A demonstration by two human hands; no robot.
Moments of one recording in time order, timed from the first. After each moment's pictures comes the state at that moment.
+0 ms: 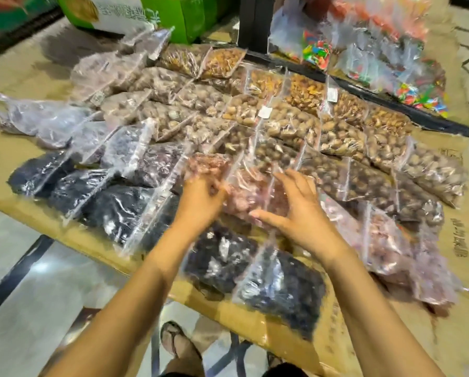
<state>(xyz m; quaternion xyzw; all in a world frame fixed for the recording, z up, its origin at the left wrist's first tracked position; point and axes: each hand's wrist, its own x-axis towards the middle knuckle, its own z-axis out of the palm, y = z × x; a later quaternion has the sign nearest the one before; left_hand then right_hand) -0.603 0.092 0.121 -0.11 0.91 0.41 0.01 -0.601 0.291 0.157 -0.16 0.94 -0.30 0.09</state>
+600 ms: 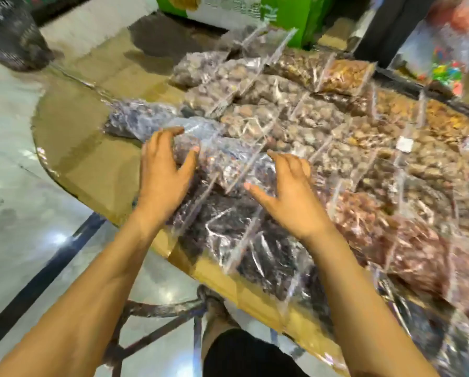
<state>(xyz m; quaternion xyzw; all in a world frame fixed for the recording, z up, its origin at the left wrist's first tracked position) -0.623 -0.248 0.124 -0.14 0.89 0.35 -0.24 -0.653 -0.031 0.155 -0.22 0.95 -0.24 0.04</state>
